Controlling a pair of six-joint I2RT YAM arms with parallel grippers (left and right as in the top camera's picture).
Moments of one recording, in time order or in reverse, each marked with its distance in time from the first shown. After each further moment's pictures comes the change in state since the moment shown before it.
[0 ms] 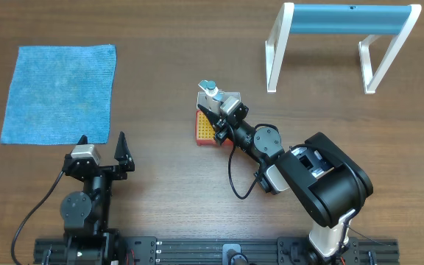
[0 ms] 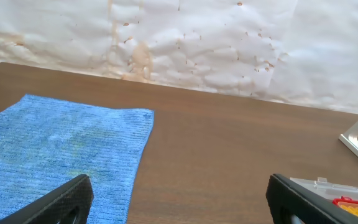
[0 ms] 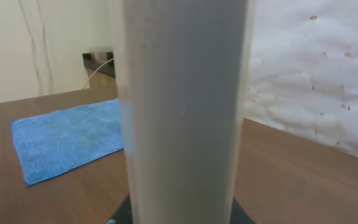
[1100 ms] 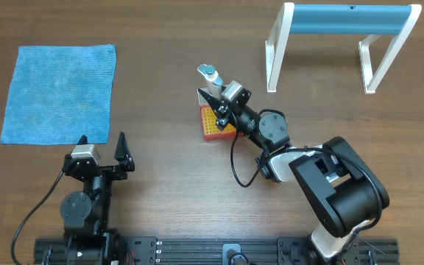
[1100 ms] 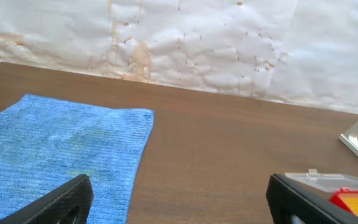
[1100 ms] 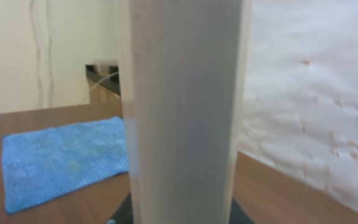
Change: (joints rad) left arm 0.000 0.000 0.000 0.000 0.000 0.000; right arm -0.061 -0.126 0.114 -0.108 -0.097 -0.039
